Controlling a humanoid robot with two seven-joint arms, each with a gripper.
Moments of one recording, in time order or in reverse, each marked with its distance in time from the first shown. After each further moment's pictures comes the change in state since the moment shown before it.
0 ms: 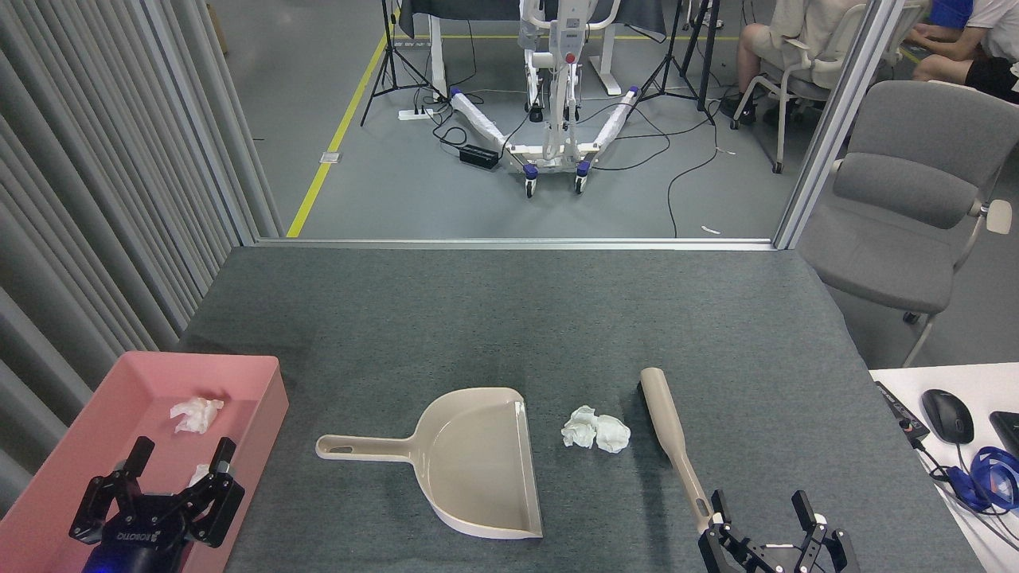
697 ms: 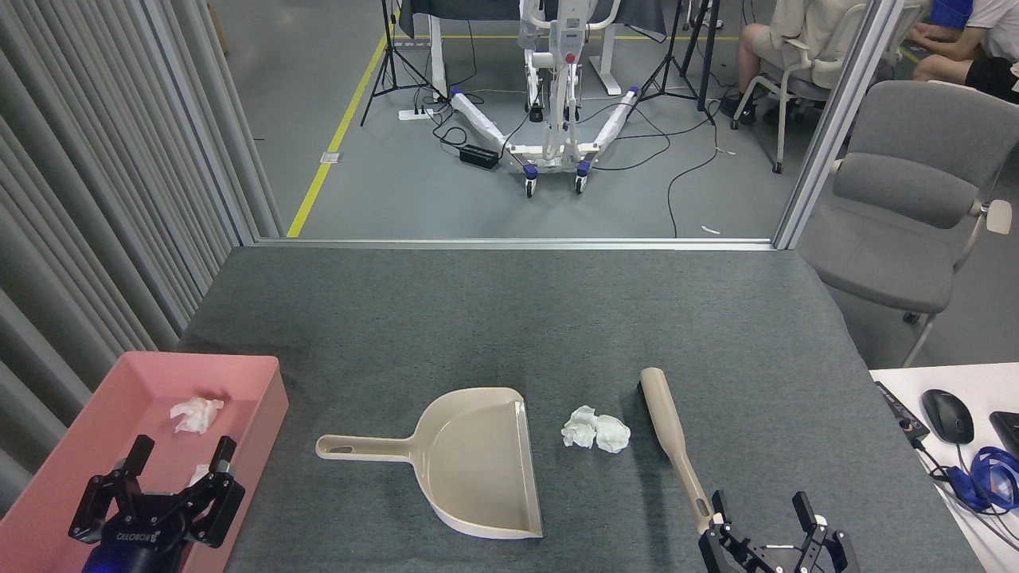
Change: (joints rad) left arm 0.008 0.002 -0.003 -0.019 0.005 0.003 0.006; right arm 0.001 0.003 0.001 0.001 -0.002 0.007 -0.004
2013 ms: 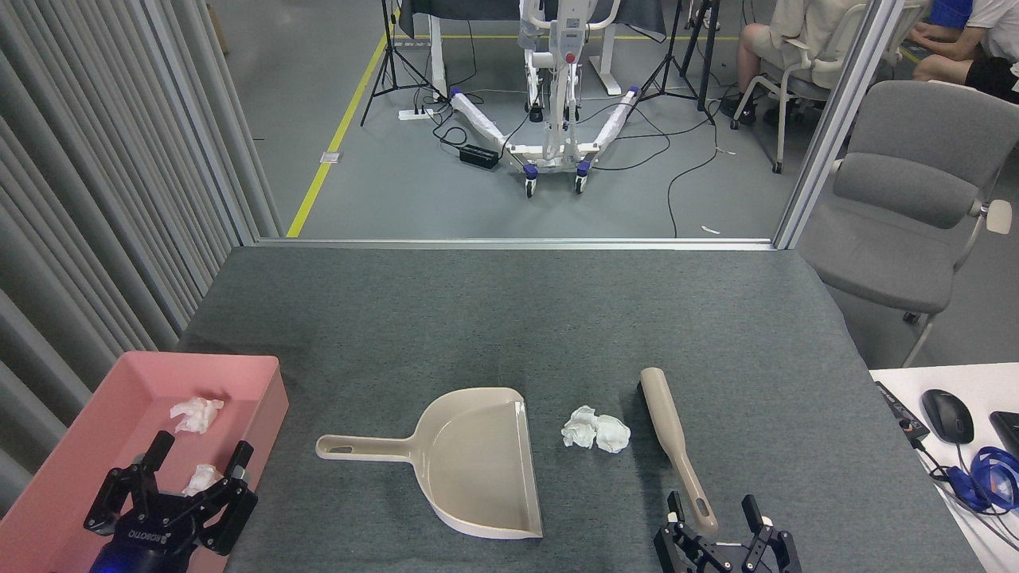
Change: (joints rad) left arm -0.005 0.002 0.006 0.008 -0.024 -0.117 0.001; right arm -0.084 0.077 0.072 0.169 0.002 0.020 -0.049
